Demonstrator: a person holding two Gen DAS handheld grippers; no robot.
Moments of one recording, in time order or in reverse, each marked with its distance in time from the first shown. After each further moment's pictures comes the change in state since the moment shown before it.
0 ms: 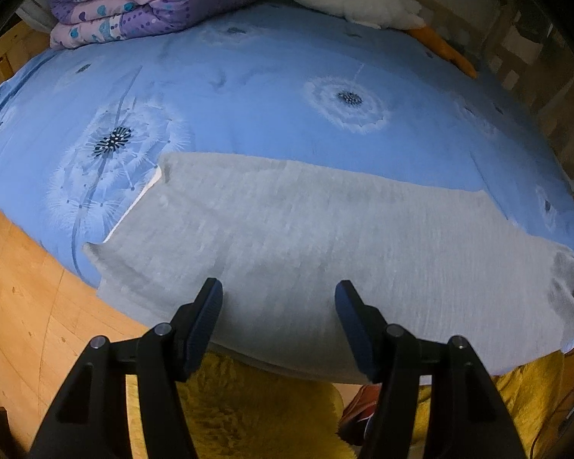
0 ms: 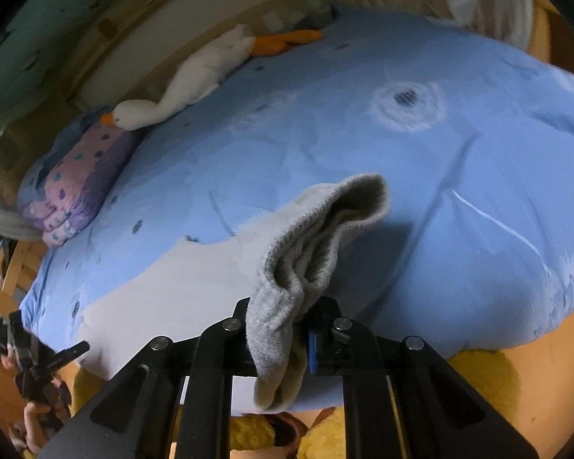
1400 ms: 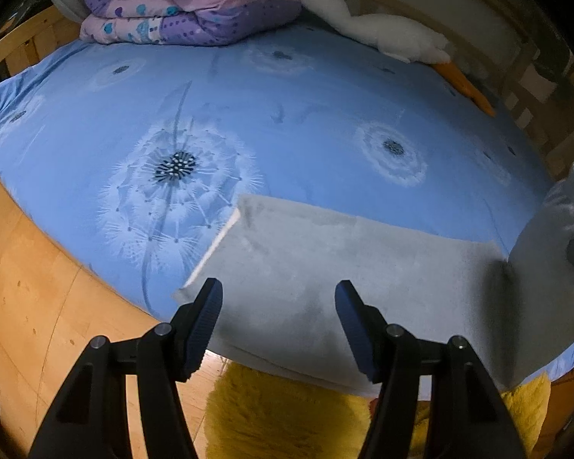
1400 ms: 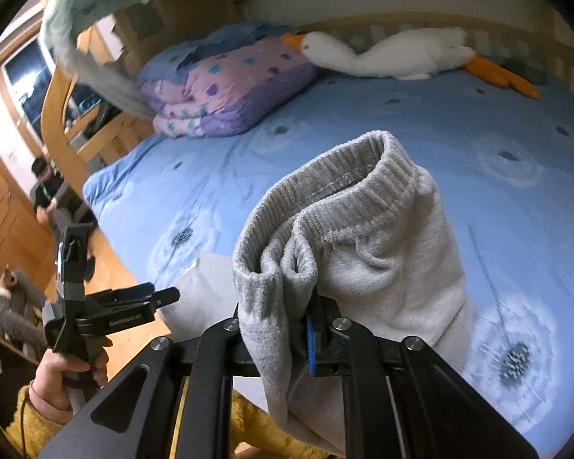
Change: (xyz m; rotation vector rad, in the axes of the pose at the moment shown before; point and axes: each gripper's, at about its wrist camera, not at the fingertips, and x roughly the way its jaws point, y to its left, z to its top) left arm -0.028 0.070 0.027 -0.090 -0.053 0.002; right arm 0.052 0.279 -0.020 -0.530 0.131 0.326
